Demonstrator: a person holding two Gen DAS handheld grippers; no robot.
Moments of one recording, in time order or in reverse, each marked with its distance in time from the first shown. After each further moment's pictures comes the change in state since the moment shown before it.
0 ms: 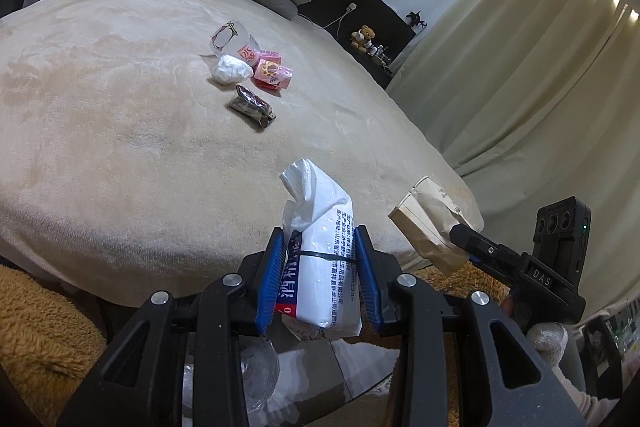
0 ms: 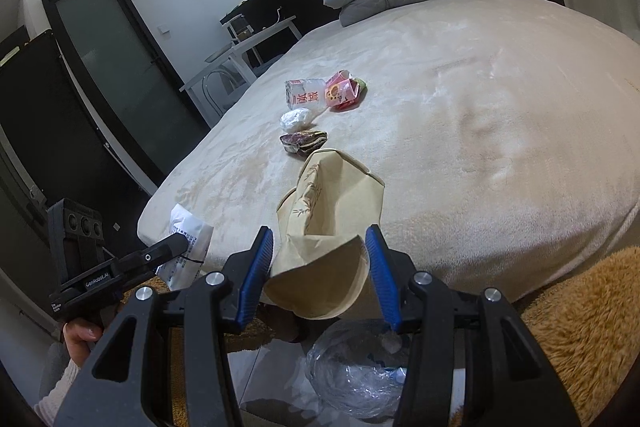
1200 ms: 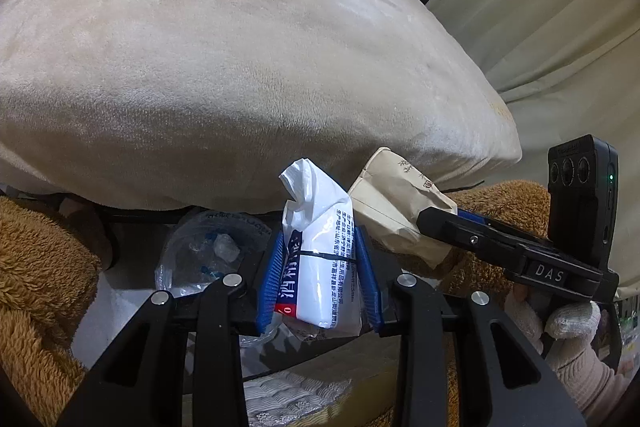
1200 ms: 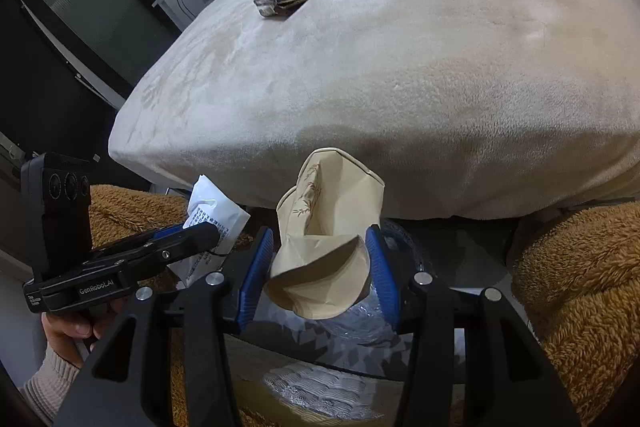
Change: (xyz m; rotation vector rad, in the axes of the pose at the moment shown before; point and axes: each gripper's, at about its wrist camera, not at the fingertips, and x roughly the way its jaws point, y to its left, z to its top) left arm 0.058 0.008 -0.066 -0.043 0.325 0.116; right arm 0.076 -0.004 -0.062 0.021 0.390 -0.070
